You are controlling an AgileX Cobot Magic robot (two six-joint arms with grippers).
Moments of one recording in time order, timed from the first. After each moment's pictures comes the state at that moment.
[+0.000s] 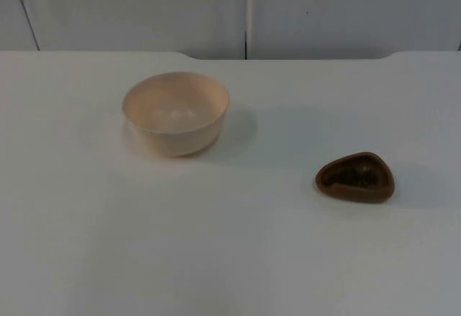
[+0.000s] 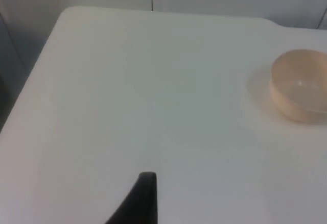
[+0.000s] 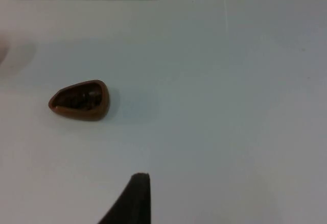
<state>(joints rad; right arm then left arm) 0.03 0.00 -0.52 0.01 1.08 -0.02 0.05 0.35 -0.72 -0.01 0.99 -0.06</state>
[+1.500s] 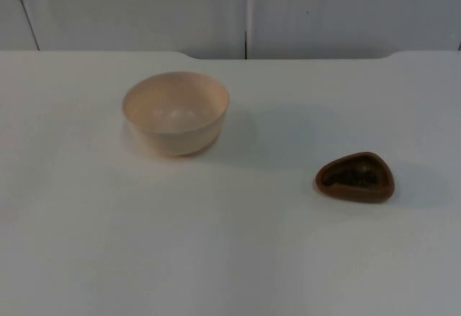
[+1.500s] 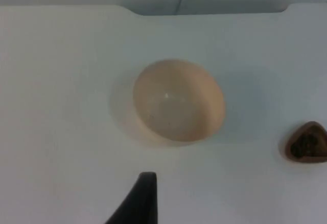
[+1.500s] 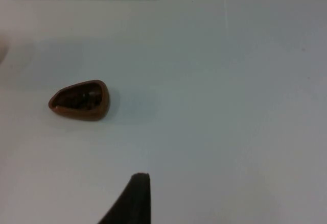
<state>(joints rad) 0.03 0.00 -0.52 0.01 1.08 -0.02 0.05 1.04 -1.03 -0.57 0.88 0.39</state>
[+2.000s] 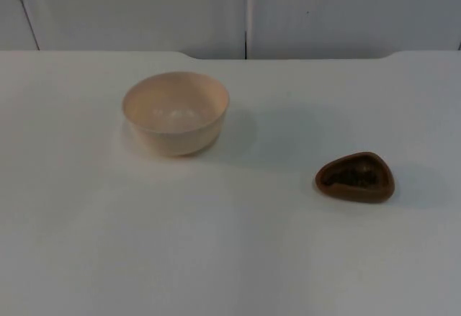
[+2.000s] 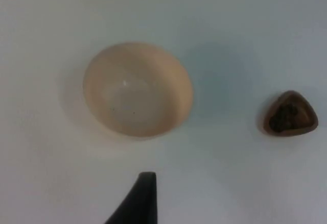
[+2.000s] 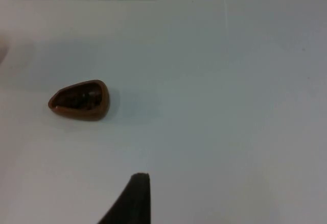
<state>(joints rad) 0.03 0.00 -0.52 0.01 1.08 -0.02 -0.13 1.20 -1.03 -0.55 0.78 0.41</state>
